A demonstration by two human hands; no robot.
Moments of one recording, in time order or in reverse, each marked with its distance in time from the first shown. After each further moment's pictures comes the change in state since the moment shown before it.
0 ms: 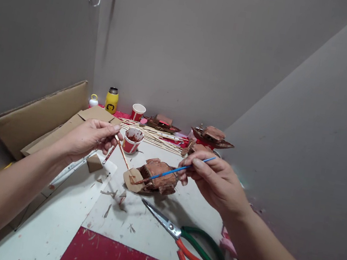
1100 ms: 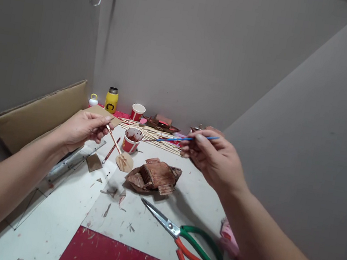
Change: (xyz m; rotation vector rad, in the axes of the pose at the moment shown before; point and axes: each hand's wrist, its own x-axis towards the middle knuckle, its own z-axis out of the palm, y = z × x) left_hand 0.011 0.002 -0.023 0.020 0.130 0.039; right_hand 0.034 -0.006 -0.006 -0.103 0.197 -0.075
